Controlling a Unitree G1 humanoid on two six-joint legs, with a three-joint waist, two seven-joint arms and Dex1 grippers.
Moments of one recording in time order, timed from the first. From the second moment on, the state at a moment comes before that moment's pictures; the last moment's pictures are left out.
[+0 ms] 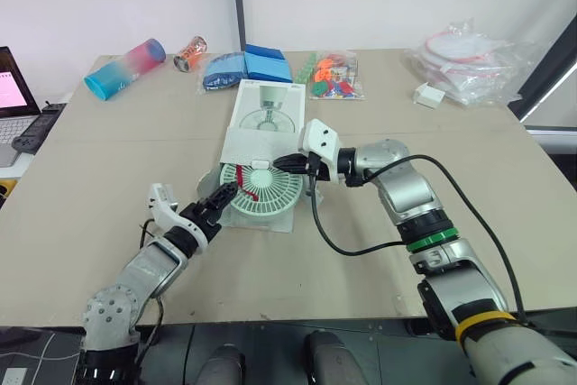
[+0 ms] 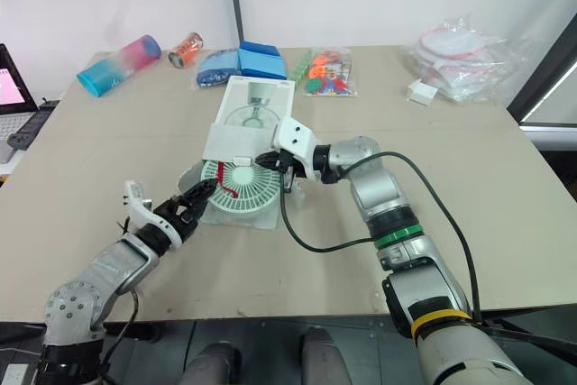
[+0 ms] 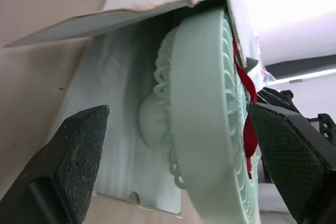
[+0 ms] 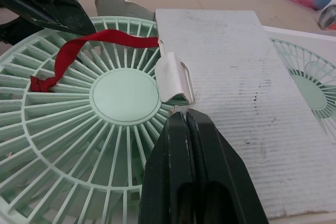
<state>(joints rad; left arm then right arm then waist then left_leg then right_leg) -0.11 0.24 0.15 -0.29 -1.55 0.69 0.27 -0.85 -0.36 0.24 0.41 0.03 0.12 1.06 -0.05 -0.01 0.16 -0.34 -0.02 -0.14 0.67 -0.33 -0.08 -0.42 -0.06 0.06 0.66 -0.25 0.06</state>
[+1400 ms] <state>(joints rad) 0.17 0.29 0.17 -0.49 -1.79 0.78 0.21 -0.84 -0.36 0.24 0.40 0.02 0.13 1.04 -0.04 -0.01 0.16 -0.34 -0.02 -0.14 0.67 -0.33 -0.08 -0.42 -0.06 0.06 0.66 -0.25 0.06</state>
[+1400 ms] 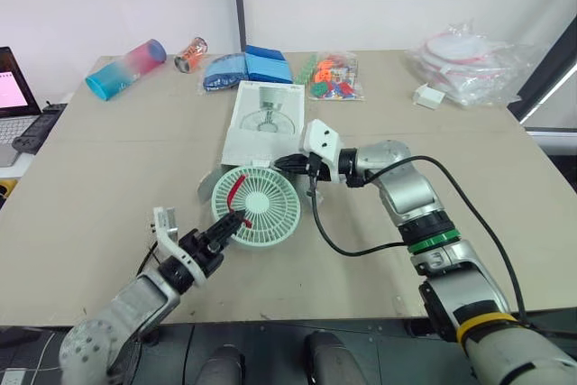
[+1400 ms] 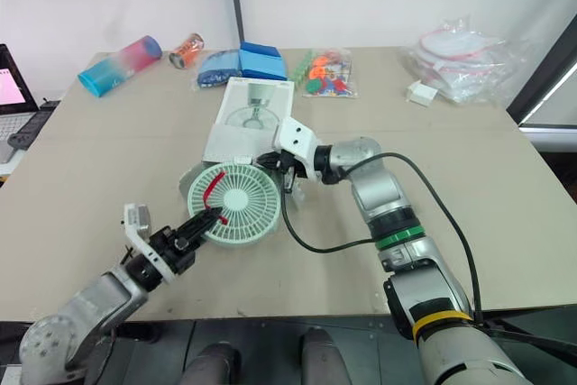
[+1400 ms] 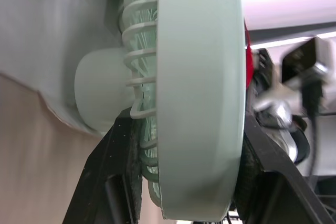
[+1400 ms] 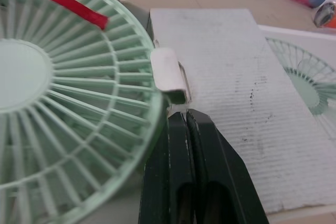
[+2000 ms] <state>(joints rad) 0.28 0.61 0.09 -0.57 -1.63 0.85 0.06 -0.85 -0.34 0.24 0.42 0.03 0.11 1.04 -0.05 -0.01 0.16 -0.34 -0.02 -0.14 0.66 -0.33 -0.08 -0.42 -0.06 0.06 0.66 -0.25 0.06</state>
